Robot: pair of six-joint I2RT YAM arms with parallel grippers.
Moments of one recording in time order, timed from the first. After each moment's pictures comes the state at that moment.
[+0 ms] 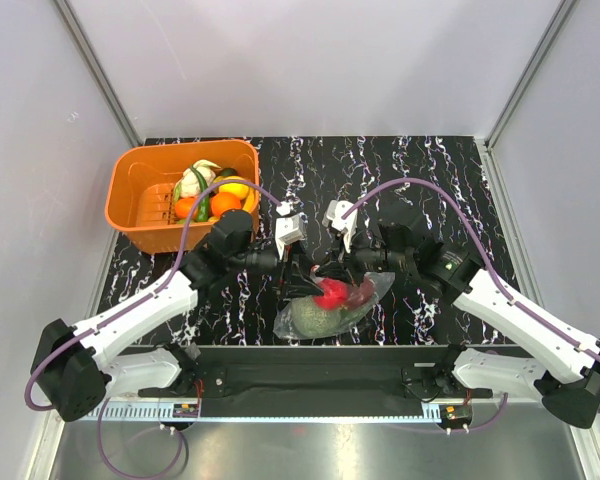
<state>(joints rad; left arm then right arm) -0.74 1.13 0.82 0.02 0.88 -0.12 0.85 1.07 1.11 -0.47 -0.44 -0.08</state>
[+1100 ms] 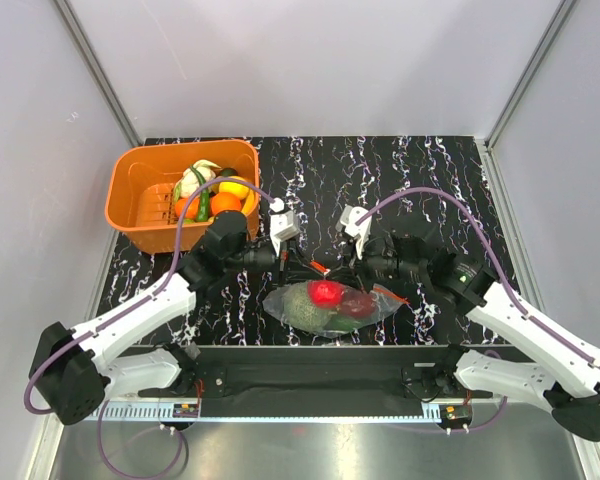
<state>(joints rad) -0.72 1.11 0.79 0.12 0.85 -0.16 0.85 0.98 1.04 -0.49 -0.38 -0.03</state>
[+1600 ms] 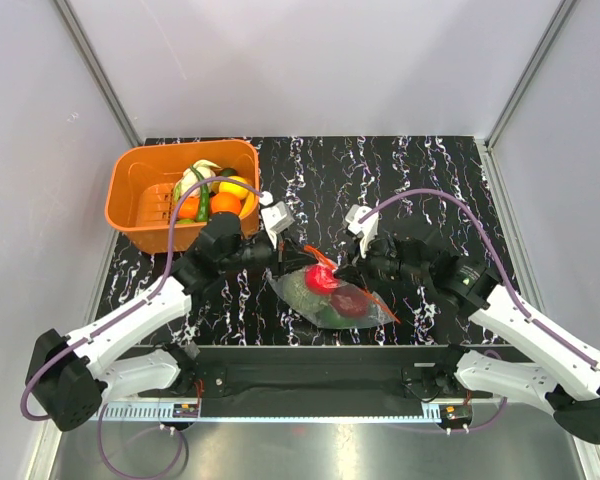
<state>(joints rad) -0.70 1.07 0.77 0.13 0.65 -0.16 0.85 0.95 1.03 -0.53 -0.27 0.01</state>
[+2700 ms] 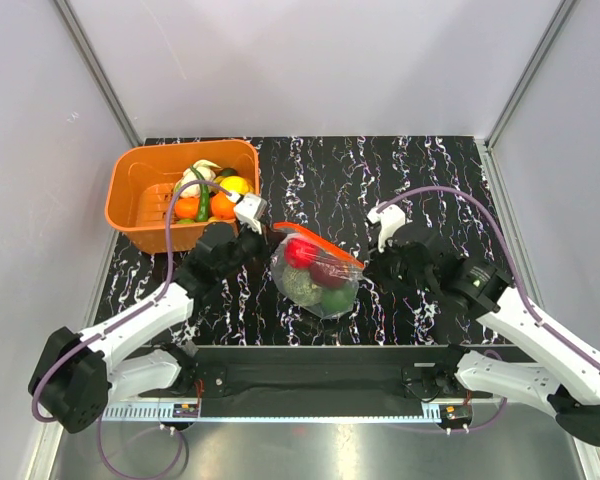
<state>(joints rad) -0.61 1.09 0.60 0.28 0.11 -0.24 0.85 0.93 1.07 -0.80 0.11 0.24</state>
